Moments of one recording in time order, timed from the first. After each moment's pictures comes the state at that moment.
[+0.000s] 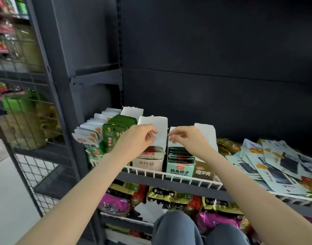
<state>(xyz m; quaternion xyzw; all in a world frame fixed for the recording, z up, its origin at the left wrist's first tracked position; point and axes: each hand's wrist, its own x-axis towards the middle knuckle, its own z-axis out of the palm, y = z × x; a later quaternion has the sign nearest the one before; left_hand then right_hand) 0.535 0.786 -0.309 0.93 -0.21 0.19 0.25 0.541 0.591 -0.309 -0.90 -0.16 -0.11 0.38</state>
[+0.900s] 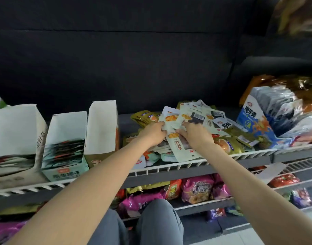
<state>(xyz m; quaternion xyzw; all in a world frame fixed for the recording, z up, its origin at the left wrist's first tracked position) 0.606 0.427 -0.393 0.93 -0.27 -0.10 0.23 0.530 0.292 -0.390 -0.98 0.18 -0.05 0.04</state>
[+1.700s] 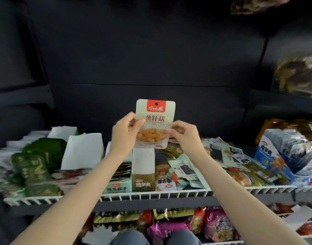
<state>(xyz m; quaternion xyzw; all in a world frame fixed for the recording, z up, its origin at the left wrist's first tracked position) 0.559 0.605 -0.277 0.78 -0.25 0.26 0.51 0.511 0.427 -0.284 -0.78 -0.05 -0.24 0.58</state>
